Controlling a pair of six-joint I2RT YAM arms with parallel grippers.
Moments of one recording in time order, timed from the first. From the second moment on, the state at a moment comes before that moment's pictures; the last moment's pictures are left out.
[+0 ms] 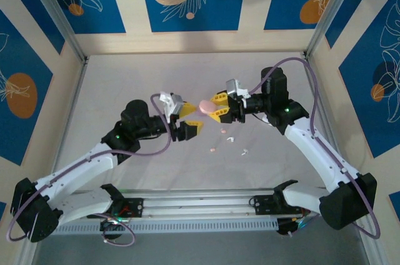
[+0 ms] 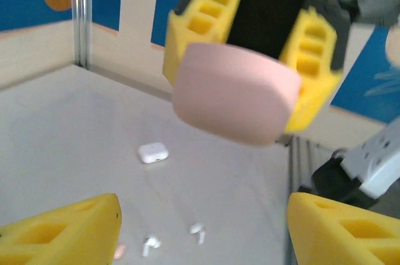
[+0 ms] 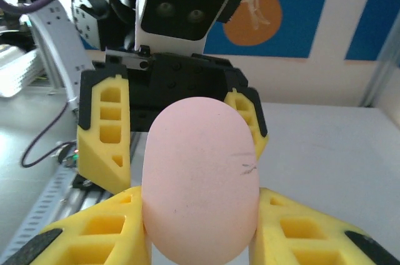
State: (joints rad) left arm -0.74 1.03 0.75 0.18 0.54 -0.12; right arm 0.40 1.16 1.06 -0.30 -1.17 -0.41
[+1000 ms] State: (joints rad) left arm -0.74 1.06 0.74 0.27 0.65 -0.03; right arm 0.46 1.20 1.11 -0.48 -1.12 -0.51
